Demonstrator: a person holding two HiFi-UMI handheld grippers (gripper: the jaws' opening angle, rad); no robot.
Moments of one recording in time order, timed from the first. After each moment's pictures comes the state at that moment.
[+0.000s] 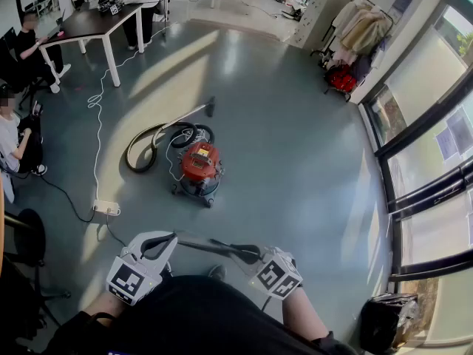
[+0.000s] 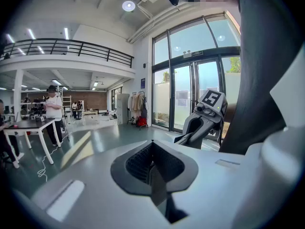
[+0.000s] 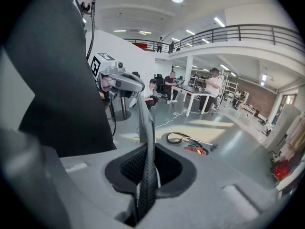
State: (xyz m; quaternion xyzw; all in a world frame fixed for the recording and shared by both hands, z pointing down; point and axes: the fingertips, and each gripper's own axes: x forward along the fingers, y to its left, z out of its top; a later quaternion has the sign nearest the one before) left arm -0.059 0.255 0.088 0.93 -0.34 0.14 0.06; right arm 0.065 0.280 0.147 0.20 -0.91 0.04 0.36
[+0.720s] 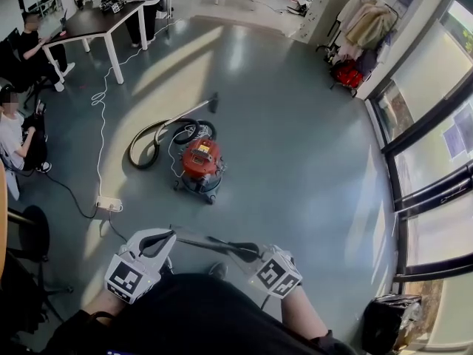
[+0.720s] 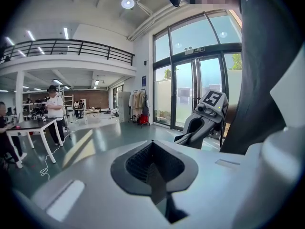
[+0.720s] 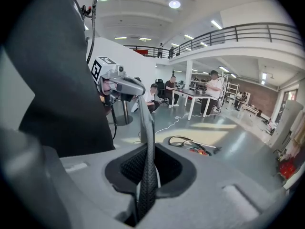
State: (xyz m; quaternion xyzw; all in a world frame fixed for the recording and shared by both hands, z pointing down) left arm -0.032 0.251 0.089 0.92 -0.35 0.15 0.06; right arm 0.087 0.276 0.149 0.19 -0.92 0.04 0.33
